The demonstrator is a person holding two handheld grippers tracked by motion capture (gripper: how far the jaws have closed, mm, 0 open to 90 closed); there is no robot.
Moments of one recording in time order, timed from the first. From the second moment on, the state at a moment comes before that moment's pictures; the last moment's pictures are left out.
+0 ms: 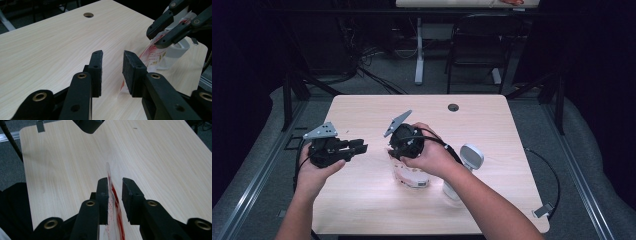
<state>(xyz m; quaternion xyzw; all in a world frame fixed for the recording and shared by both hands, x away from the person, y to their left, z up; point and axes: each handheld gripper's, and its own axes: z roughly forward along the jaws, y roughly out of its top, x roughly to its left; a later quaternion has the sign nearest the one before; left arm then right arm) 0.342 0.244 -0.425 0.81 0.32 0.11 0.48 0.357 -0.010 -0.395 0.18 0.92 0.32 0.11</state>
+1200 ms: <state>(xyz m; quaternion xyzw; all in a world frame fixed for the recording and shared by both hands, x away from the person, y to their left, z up) 0.343 0.241 -0.427 0.82 0.31 0.10 0.48 0.364 -0.010 -0.399 0.16 0.93 0.30 0.12</state>
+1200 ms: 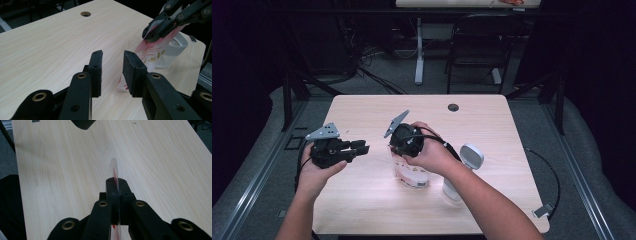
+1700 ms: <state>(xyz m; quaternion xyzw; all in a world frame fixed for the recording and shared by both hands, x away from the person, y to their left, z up) 0.344 0.230 -0.434 0.83 0.29 0.08 0.48 0.351 -0.033 -0.378 0.16 0.91 0.35 0.12</state>
